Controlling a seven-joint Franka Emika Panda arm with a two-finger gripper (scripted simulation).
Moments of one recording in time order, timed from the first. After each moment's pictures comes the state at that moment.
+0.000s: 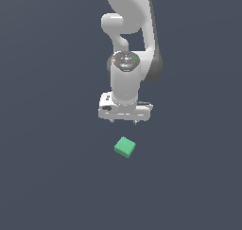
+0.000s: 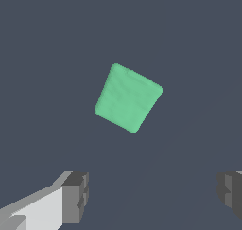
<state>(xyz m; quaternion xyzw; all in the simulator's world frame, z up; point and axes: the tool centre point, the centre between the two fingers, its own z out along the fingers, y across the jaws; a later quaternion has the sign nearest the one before) 0.015 0.012 0.155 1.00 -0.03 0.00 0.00</state>
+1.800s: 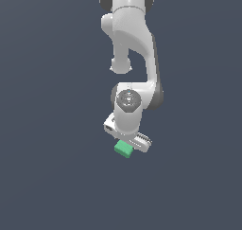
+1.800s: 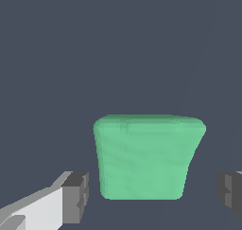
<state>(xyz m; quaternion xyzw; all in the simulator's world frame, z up) 0.074 0.021 0.074 0.97 -0.26 0.00 0.00</state>
